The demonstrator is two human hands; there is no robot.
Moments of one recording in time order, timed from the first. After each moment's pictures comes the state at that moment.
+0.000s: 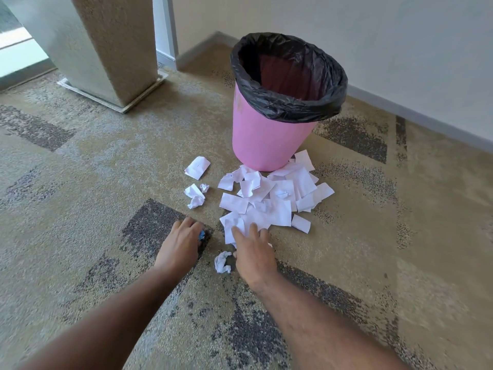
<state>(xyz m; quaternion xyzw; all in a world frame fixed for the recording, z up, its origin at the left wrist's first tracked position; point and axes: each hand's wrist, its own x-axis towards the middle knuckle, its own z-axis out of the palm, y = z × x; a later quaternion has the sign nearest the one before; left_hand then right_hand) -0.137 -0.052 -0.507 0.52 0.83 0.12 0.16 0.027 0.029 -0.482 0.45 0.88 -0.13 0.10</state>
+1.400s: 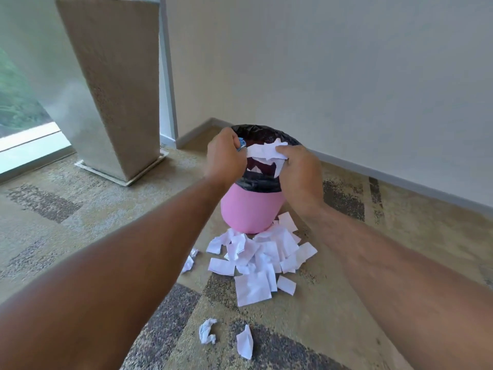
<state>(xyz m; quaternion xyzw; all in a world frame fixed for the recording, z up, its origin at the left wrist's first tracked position) -0.139 0.163 -0.235 0.40 0.76 0.51 0.07 0.016 0.209 -0.232 0.40 0.82 -0.11 -0.39</state>
